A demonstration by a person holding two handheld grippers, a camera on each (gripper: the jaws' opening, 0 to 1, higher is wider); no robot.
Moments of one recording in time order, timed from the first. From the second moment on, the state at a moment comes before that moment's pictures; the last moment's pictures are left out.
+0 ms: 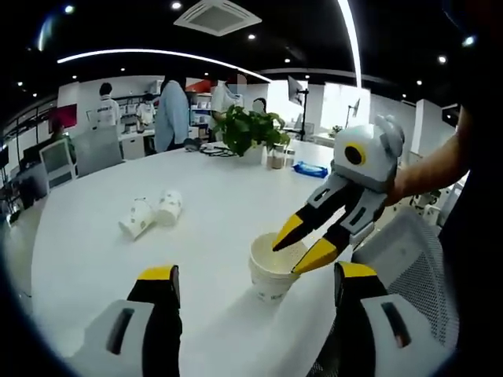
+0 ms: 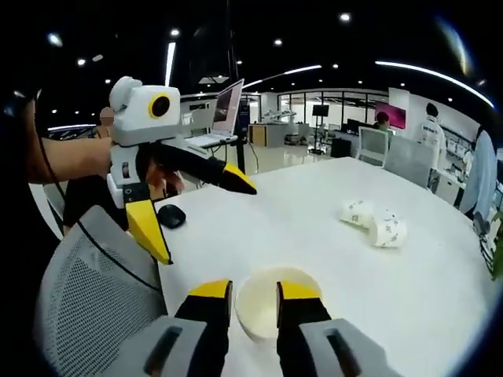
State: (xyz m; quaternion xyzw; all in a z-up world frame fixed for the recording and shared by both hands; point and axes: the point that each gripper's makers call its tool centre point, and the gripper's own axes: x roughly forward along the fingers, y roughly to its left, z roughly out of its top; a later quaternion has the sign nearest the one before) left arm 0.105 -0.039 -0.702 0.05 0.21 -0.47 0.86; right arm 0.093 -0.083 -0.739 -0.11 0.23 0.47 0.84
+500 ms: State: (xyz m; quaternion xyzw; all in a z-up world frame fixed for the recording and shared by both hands) left arm 0.133 -0.034 -0.701 0.07 0.20 -0.46 0.86; right arm 0.107 -0.117 -0.722 -0.05 0.22 0.41 0.88
